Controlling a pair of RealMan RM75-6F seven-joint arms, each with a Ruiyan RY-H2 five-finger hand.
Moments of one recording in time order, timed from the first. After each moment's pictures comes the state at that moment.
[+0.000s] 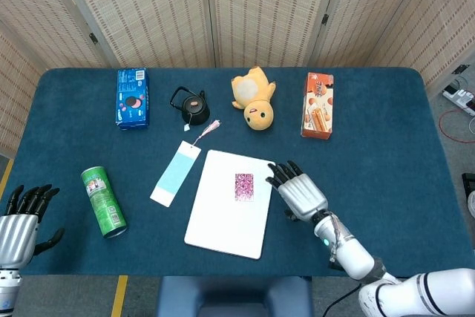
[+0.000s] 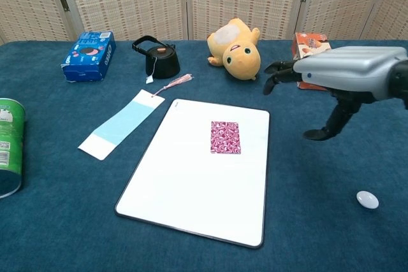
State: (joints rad) left arm -0.09 -1.15 -0.03 -1.63 1.53 1.51 0.16; right arm 0.85 -1.25 -0.09 -1.98 -0.96 1.12 -0.64
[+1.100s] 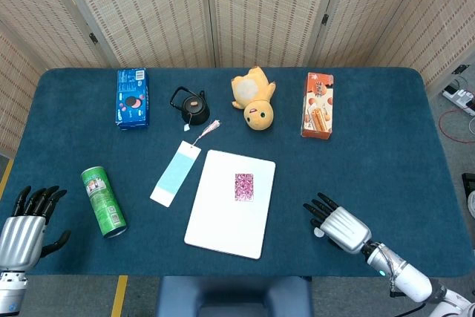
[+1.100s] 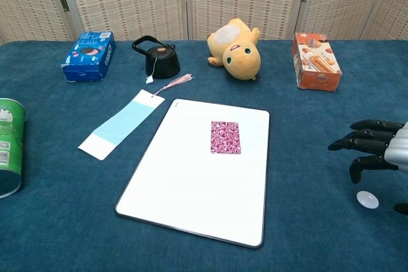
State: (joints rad) left arm -0.09 -1.13 -0.02 -1.71 1.54 1.51 0.23; right arm 0.51 -1.33 -0.27 -1.36 -1.73 1.18 -0.22
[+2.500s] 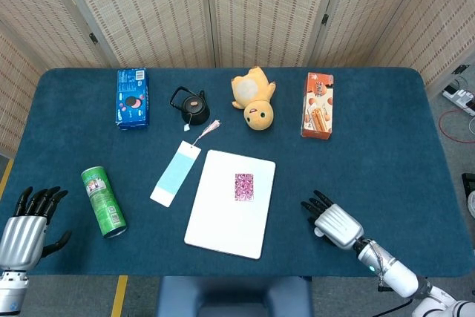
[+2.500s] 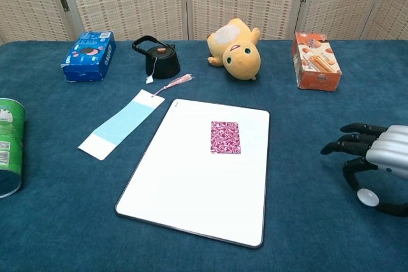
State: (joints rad) left arm -0.09 -1.14 -0.02 -1.69 1.54 1.50 0.22; right arm 0.48 -1.40 -0.17 -1.30 -1.73 1.11 -0.19
